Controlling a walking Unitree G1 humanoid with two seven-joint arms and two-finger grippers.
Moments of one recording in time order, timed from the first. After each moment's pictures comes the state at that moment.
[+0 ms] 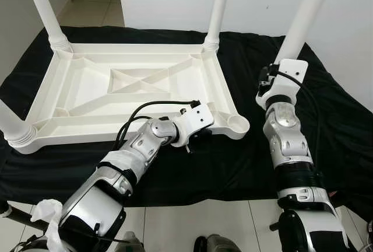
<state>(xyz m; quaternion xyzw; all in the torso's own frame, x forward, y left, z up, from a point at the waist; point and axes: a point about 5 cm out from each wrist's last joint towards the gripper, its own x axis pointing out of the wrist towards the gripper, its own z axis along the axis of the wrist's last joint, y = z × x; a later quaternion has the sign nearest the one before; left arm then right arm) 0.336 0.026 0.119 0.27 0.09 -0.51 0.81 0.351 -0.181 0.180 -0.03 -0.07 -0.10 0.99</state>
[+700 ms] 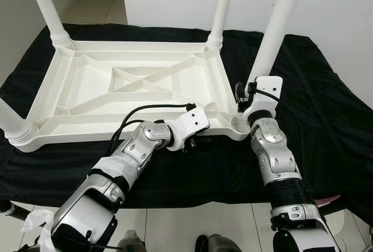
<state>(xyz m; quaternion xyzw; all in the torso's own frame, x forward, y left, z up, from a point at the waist) 0.317 0.026 0.131 0.20 0.04 -0.56 0.80 0.333 -0.151 0.164 -0.02 -0.08 0.00 1.00</state>
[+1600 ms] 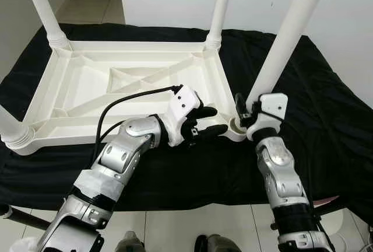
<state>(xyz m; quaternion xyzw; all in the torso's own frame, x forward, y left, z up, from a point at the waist) 0.289 0.048 0.178 0.05 -0.01 -0.59 0.80 0.302 -0.156 0.142 -0.03 -0.09 0.06 0.99</state>
